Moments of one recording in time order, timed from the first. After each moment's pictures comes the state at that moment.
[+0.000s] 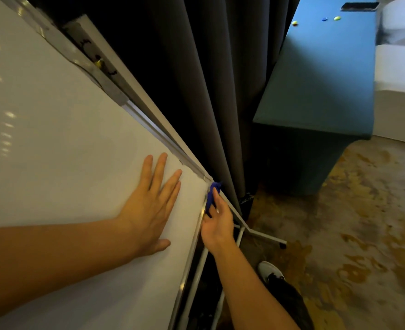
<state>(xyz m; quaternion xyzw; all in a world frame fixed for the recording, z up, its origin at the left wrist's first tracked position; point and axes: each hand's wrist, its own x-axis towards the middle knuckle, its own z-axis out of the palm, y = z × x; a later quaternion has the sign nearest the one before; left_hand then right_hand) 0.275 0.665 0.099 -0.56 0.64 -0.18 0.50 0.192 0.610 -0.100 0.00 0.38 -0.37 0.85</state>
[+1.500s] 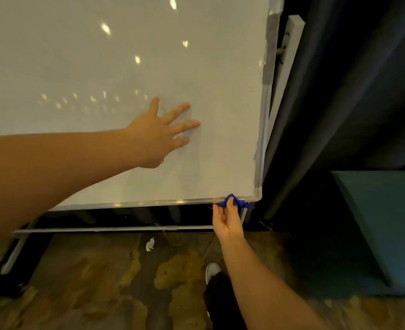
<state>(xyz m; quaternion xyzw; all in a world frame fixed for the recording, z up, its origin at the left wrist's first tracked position) 0.022 0.718 0.178 -0.81 0.29 0.04 0.50 -0.047 0.547 -0.080 -0.04 0.37 0.05 0.93</state>
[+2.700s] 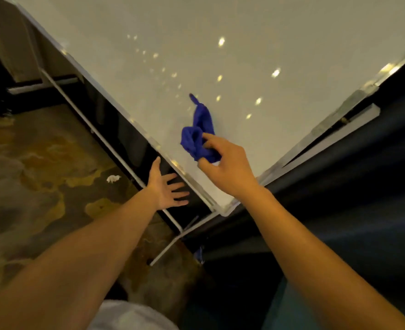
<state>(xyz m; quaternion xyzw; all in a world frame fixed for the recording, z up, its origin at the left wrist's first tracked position) -0.070 0.593 -0.054 0.13 0.38 0.00 0.91 0.004 0.482 0.117 -0.81 -0.51 0.09 0.29</state>
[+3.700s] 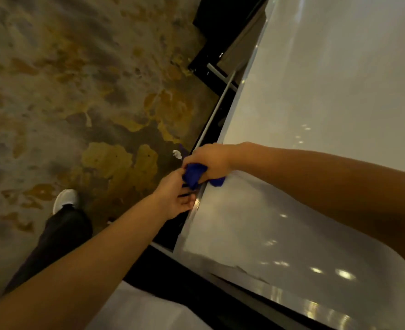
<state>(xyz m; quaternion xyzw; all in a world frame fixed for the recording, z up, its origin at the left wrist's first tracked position) 0.002 0.516 -0.043 -0.14 0.47 0.41 0.77 0.055 0.648 0.011 -0.16 -0.87 0.16 -0.44</state>
